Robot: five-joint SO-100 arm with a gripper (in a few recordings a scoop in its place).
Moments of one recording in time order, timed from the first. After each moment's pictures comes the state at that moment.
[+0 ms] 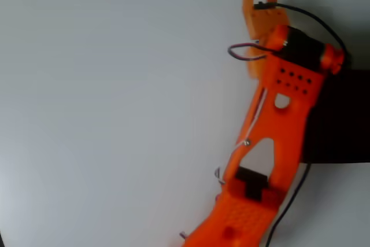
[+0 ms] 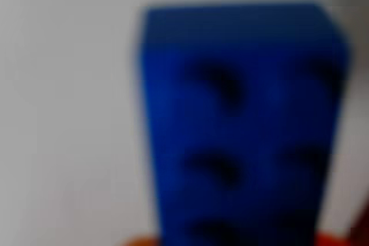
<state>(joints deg) 19.8 44.5 25.8 104.4 56.2</state>
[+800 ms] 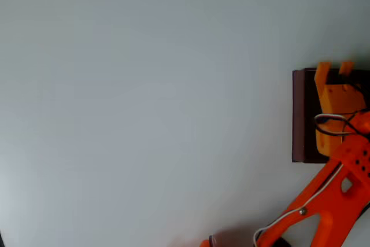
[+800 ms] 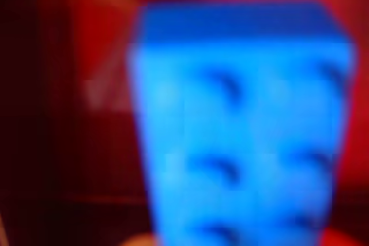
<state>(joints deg) 43.1 72.8 71.5 88.1 37.7</state>
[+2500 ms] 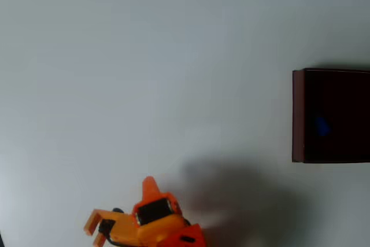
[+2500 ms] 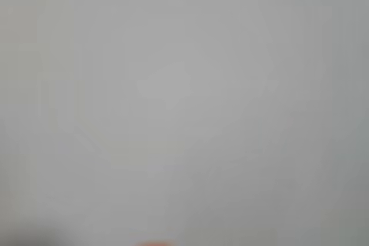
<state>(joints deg) -22.8 192.0 168.3 78.1 -2.3</state>
